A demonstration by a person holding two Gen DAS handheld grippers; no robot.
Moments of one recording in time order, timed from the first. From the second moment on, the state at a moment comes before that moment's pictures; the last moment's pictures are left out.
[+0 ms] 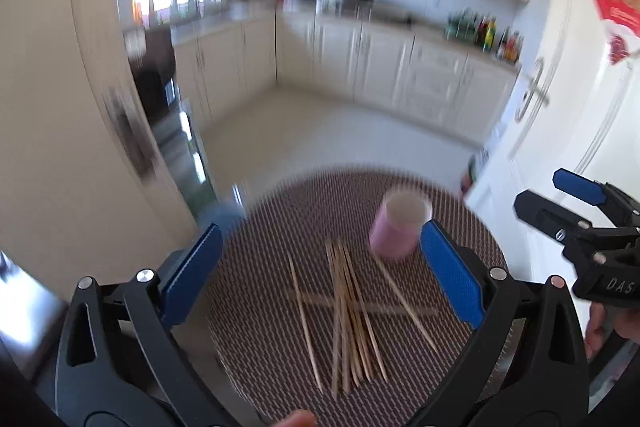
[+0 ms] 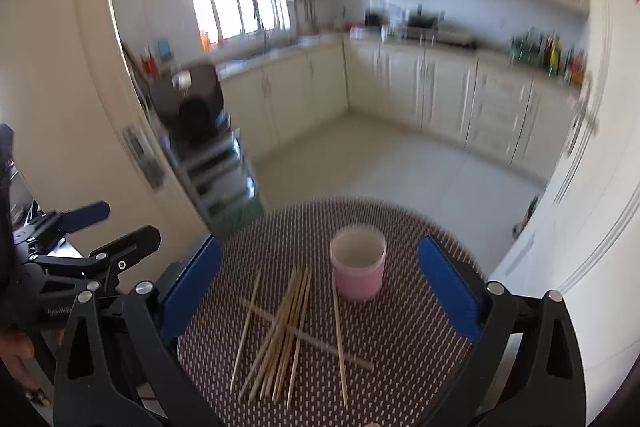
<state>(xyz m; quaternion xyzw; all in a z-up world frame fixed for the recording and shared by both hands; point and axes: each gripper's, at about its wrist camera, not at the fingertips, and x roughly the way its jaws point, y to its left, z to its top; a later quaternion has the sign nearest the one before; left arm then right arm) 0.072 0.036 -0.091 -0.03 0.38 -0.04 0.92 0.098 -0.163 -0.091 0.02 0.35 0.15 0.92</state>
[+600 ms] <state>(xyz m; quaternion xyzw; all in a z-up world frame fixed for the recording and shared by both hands) 0.126 0.066 -0.263 -0.12 0.58 -0.01 0.81 0.165 -0.140 -0.255 0.00 0.58 0.19 0.79</state>
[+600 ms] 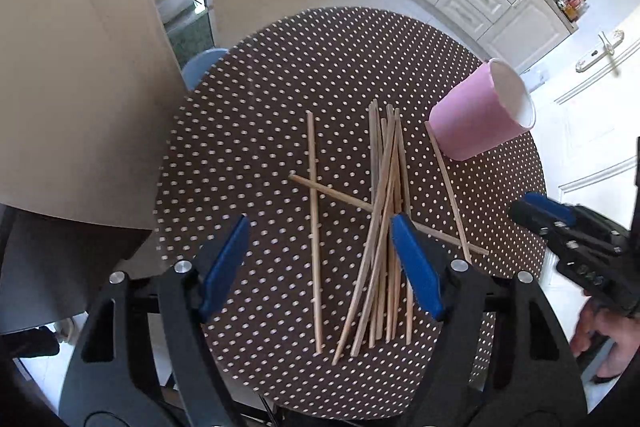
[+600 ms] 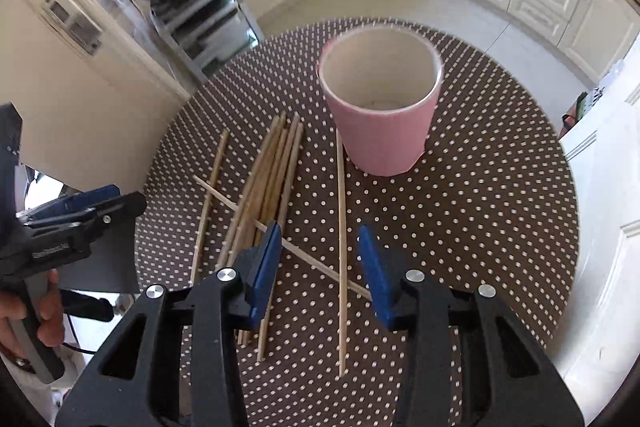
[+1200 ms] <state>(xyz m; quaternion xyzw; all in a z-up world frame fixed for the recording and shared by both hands) 0.196 0.022 -0.317 -0.06 0.63 -0.07 0.77 0.212 -0.141 -0.312 0.02 0.62 0.21 0.76</state>
